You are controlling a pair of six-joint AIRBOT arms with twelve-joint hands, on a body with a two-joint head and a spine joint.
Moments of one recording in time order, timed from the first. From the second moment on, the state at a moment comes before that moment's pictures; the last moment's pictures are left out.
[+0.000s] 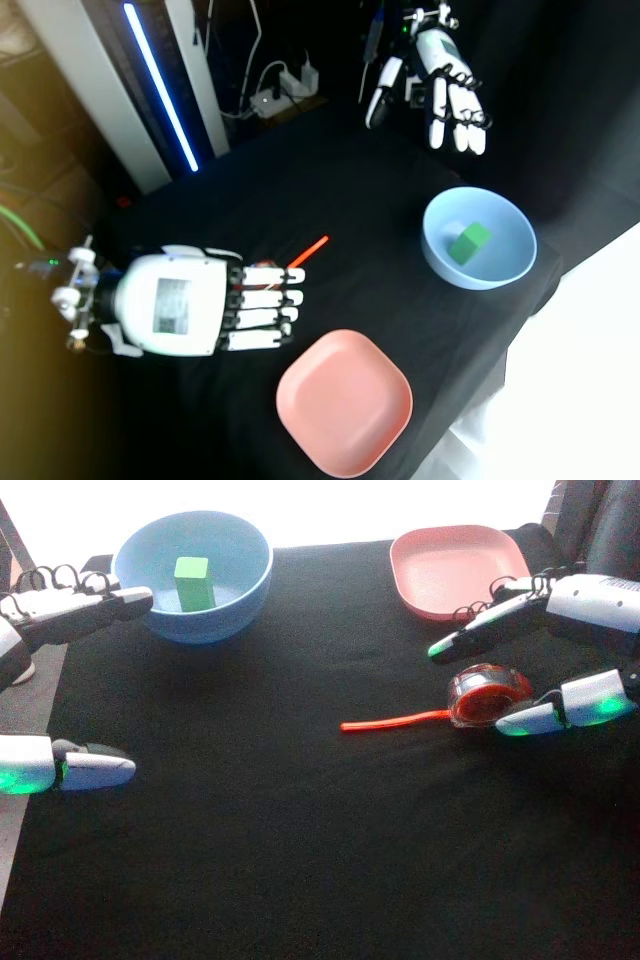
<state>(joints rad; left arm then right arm) 1.00 -0.87 1.09 -0.20 -1.17 0.75 -0.82 -1.18 1.56 -0.53 0.81 0.08</state>
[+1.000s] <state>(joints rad) 1.04 -0.87 1.08 -0.21 -1.19 0.72 -0.56 -1.19 1.70 -0.41 0.91 0.04</state>
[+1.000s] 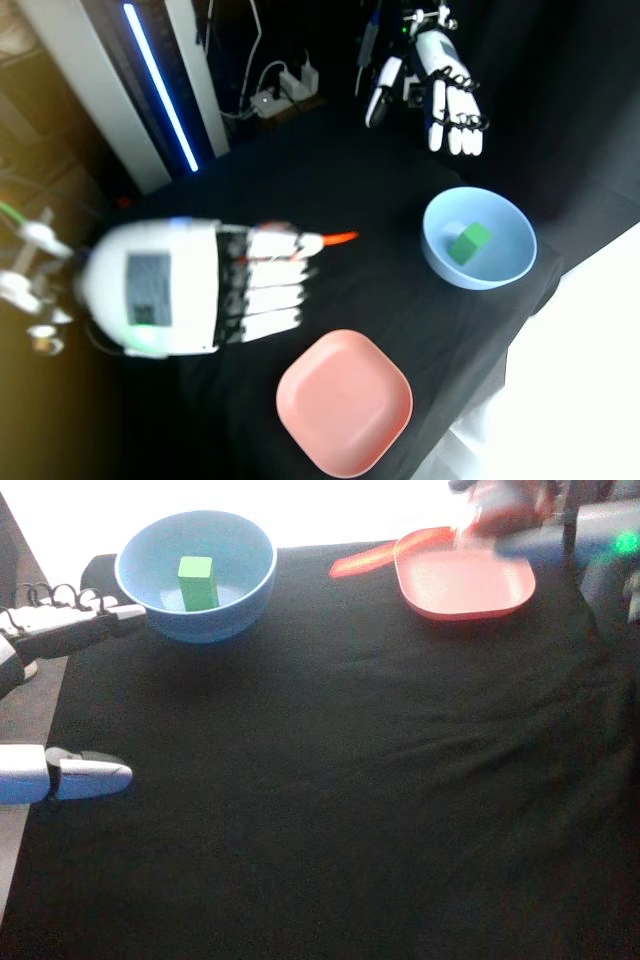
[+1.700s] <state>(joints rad) 1.01 -0.90 1.11 -0.17 -1.15 0.71 -0.47 -1.50 2.05 -0.83 0.45 0.15</state>
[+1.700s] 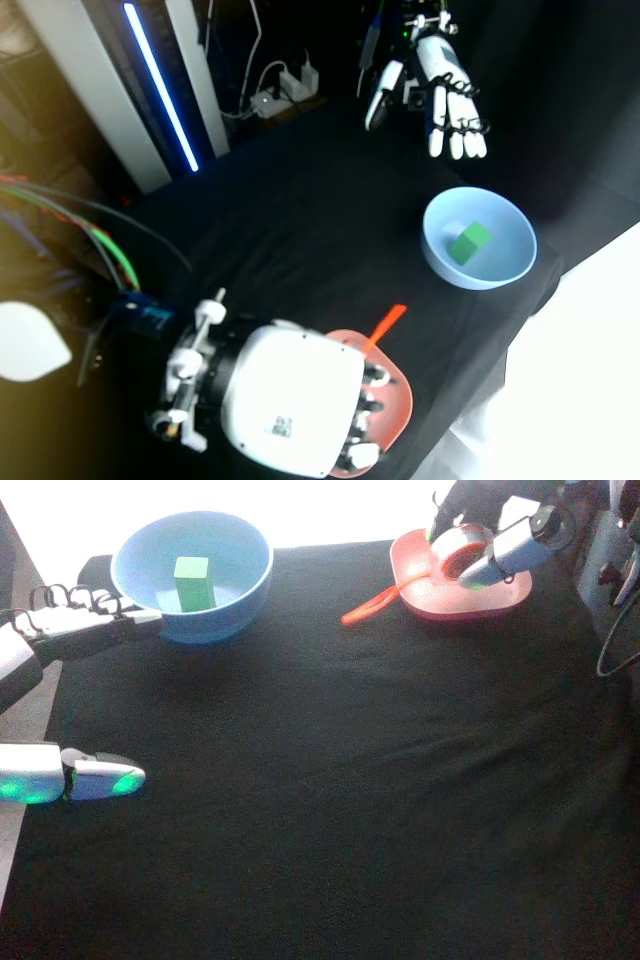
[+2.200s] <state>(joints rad) 1.05 -0.89 1.07 -0.19 -1.32 0.71 -0.56 -1.21 1.71 -0.33 0.85 0.11</state>
